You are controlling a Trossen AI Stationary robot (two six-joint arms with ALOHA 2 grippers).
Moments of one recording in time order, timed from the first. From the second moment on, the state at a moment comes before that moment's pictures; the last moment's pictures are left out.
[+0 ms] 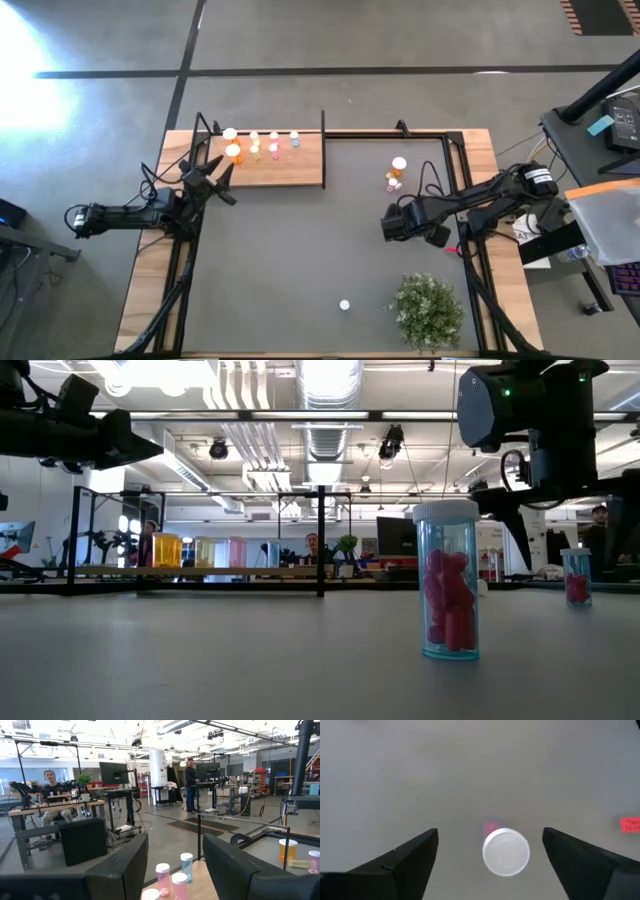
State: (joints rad) left arm 0.02 0.08 0.00 0.33 -0.89 0.27; right arm 0.15 1.51 0.87 -1.10 0.15 2.23
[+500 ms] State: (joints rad) left arm 0.02 0.08 0.00 0.33 -0.89 0.27; right arm 0.15 1.51 0.85 -1.06 0.14 2.27
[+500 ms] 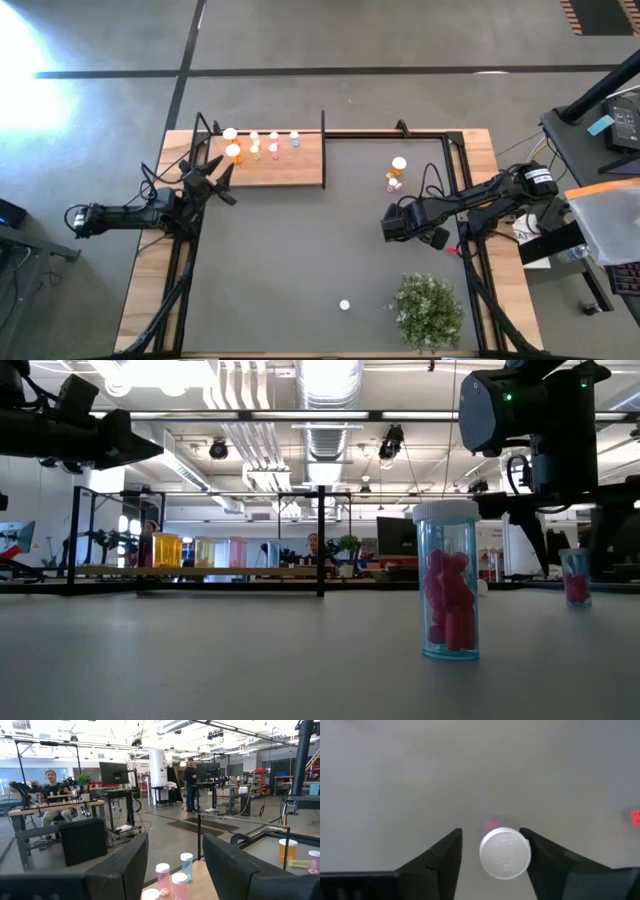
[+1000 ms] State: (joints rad) left arm 0.02 0.08 0.00 0.33 -0.89 0.27; right arm 0.15 1.52 0.85 -1.06 0.14 2.27
